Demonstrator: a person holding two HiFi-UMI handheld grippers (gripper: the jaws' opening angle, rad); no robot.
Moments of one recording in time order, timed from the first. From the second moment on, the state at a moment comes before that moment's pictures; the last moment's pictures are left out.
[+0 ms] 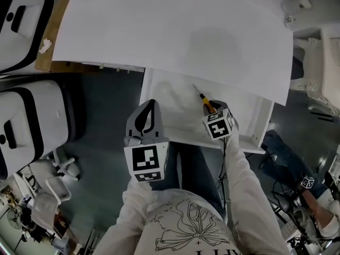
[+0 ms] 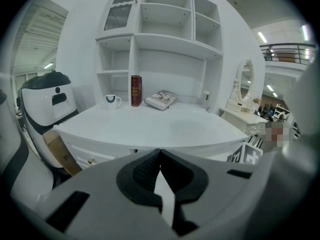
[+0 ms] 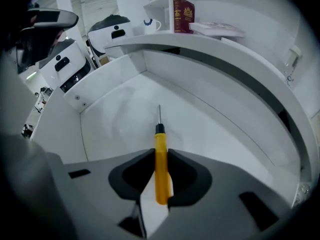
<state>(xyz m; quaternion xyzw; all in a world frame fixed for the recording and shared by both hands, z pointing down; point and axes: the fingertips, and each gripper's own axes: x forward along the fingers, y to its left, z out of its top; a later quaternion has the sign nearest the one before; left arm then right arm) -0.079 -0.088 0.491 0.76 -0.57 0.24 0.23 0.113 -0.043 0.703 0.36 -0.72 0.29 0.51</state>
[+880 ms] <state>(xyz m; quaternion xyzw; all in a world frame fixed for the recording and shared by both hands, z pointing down) -0.084 -0.094 0.439 0.76 -0.58 0.19 0.20 0.115 -0.076 0.604 0.47 -0.74 0.26 0.41</state>
